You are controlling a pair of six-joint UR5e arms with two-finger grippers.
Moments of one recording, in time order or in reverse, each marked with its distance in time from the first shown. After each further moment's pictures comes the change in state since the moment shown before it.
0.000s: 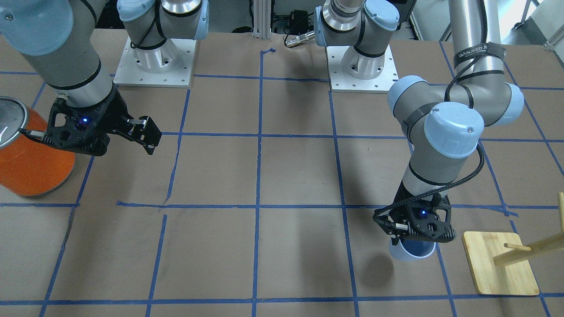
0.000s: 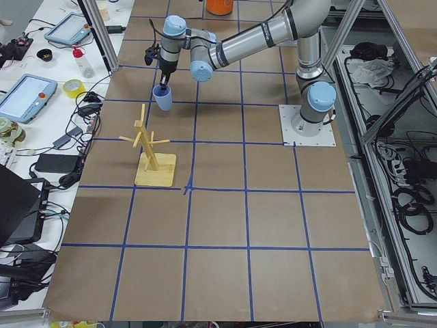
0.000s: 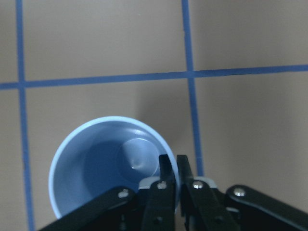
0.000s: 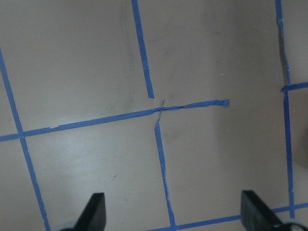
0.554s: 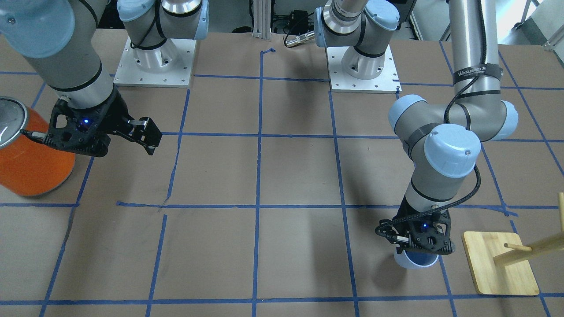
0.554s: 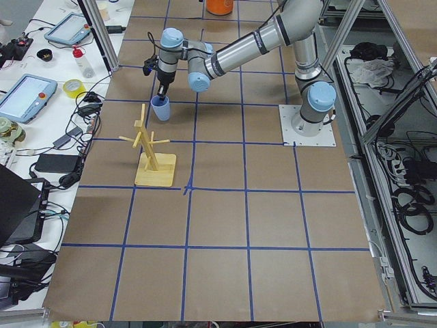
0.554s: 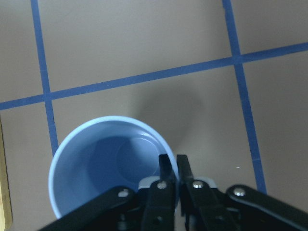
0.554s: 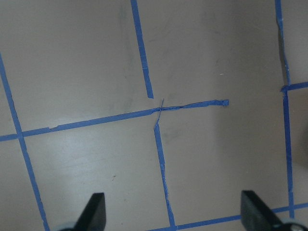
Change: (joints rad) left arm 0.024 -0.061 -0.016 0.067 -0.004 0.049; right arm 0.000 0.000 0.014 -0.008 -0.001 0.000
